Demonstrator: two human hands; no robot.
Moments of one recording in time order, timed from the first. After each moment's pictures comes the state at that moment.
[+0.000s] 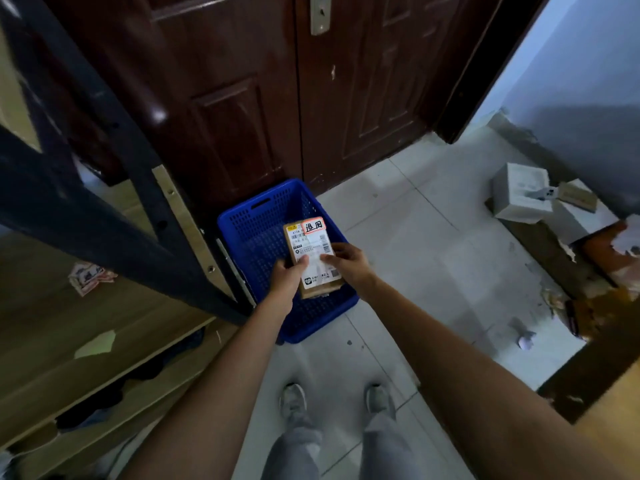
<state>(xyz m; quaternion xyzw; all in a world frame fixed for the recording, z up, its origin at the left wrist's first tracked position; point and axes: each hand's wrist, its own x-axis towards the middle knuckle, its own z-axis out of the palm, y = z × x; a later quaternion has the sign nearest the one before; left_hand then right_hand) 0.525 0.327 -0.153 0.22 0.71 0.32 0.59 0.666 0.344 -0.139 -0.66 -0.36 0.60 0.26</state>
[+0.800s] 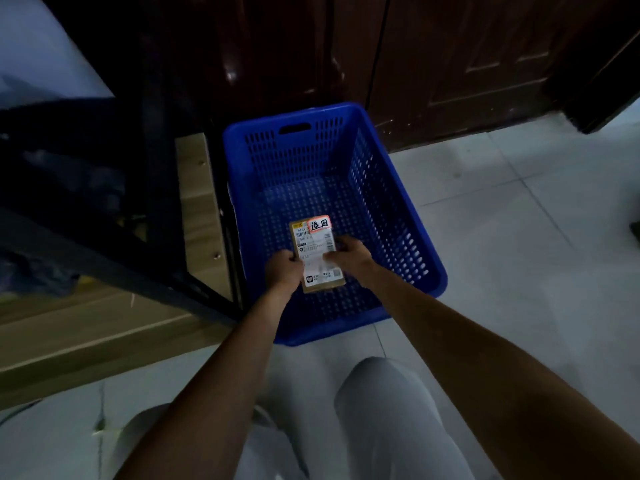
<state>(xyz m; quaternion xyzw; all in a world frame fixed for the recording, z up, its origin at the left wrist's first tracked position) 0.504 0.365 -0.575 0.28 0.83 0.24 0.43 0.634 0.432 -0.586 -0.62 -0.56 0.55 0.09</state>
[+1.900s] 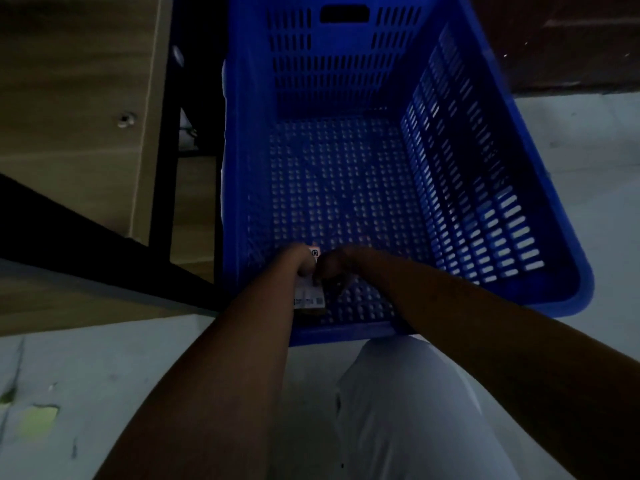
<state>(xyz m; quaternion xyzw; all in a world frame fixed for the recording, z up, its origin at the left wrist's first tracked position) 0.484 0.399 -0.773 0.35 0.77 -0.16 0.51 0.558 0.451 -0.827 -0.46 -0.56 0.54 -0.43</state>
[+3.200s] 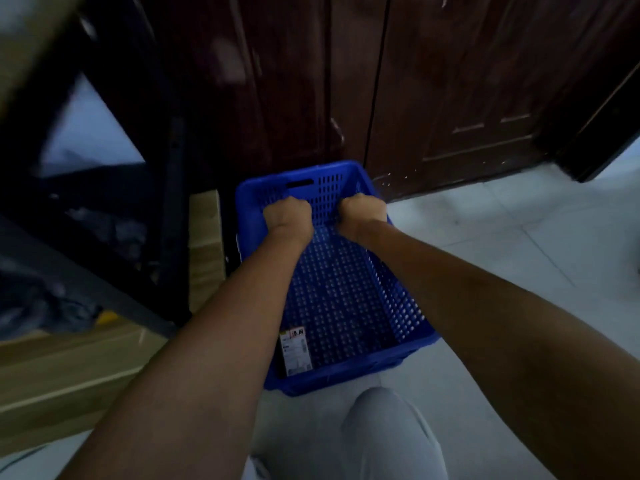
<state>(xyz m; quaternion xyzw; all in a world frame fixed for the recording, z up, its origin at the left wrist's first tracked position) 0.506 0.470 -0.411 0.59 0.79 -0.12 0.03 0.624 0.521 -0.423 -0.55 -0.83 0.03 -0.08</state>
